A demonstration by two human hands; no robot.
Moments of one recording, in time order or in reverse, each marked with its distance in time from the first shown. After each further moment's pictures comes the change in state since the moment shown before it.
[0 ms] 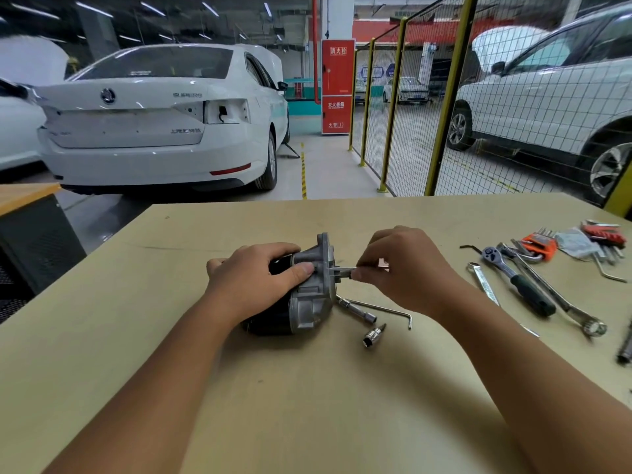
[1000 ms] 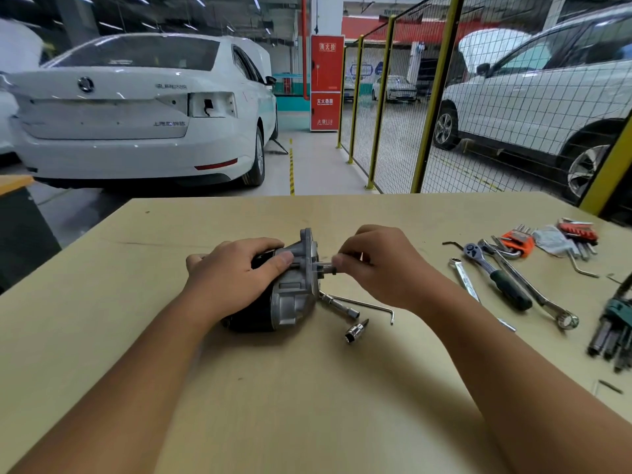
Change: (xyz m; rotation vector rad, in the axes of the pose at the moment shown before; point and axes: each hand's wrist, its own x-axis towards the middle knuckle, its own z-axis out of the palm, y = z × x) left_hand 0.002 -0.003 0.003 -0.008 0.026 0.018; right_hand 0.001 0.003 0.004 0.119 -0.014 0.024
